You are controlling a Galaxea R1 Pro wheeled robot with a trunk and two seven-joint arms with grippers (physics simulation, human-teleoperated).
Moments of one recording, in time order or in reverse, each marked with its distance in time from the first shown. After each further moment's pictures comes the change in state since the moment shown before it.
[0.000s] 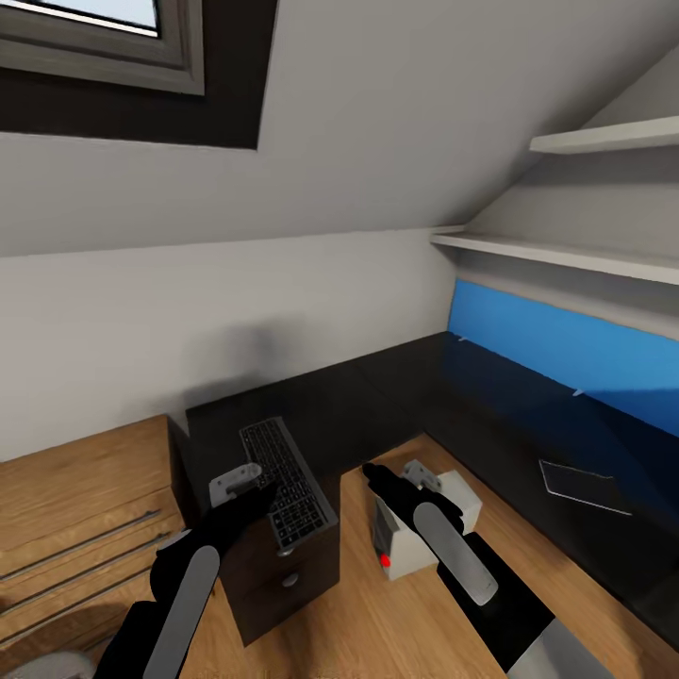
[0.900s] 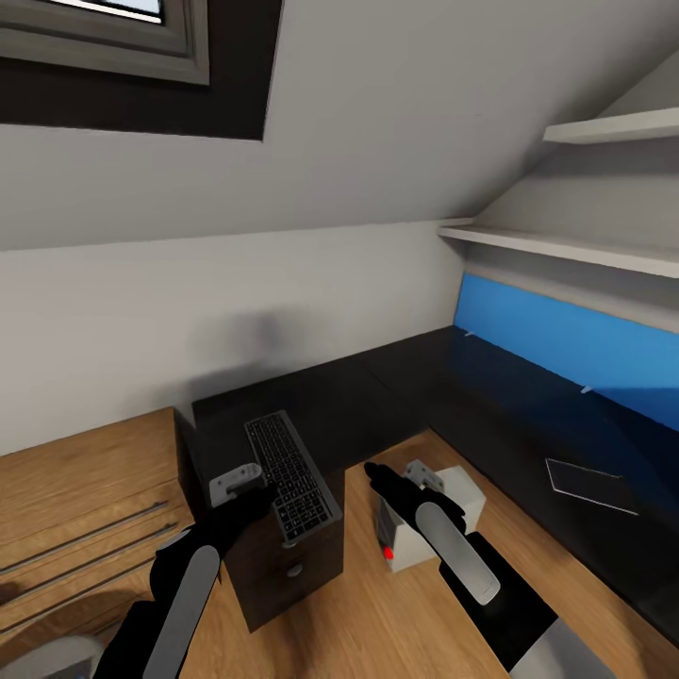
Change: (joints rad) left arm 0.000 0.001 0.000 0.000 0.003 0.002 -0.003; right arm 0.000 -0.009 -0.003 -0.002 -0.002 -0.002 0.000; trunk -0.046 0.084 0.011
